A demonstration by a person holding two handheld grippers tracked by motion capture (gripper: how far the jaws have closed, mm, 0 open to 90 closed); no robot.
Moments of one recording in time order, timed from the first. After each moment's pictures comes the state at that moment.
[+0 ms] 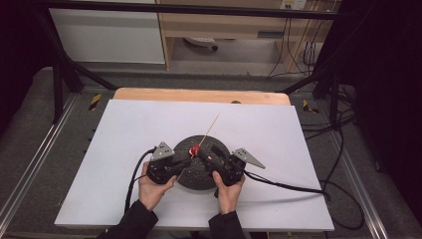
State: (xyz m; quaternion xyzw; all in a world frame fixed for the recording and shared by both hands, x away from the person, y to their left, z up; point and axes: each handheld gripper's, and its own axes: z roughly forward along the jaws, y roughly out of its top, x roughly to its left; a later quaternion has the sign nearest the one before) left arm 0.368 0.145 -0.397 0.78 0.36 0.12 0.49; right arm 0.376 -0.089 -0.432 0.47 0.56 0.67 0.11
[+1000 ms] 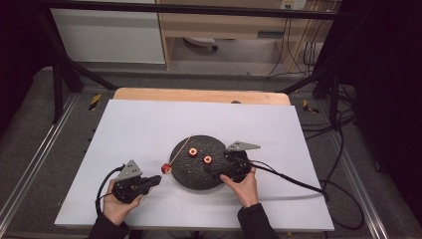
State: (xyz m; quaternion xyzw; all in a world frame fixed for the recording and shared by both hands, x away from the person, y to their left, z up) left arm 0.329 0.227 -0.424 0.81 0.35 0.12 0.44; right arm 0.396 -0.112 -0.420 0.42 0.77 0.47 0.08
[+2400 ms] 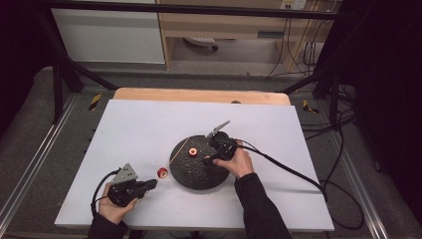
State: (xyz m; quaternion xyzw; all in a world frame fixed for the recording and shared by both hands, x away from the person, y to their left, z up) left arm 0.327 0.238 -0.434 0.82 0.35 0.11 0.44; right arm 0.460 -0.074 -0.409 0.33 0.90 0.27 0.07
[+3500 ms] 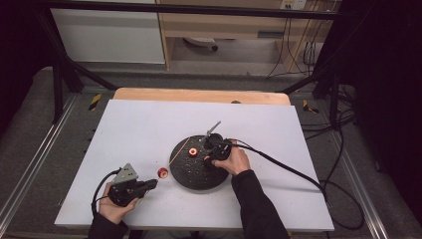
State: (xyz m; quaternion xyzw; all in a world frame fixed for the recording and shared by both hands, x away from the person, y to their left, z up) left arm 0.328 0.238 -0.434 0.82 0.35 0.11 0.44; right arm 0.464 -0.062 -0.414 0.28 0.93 0.23 0.04
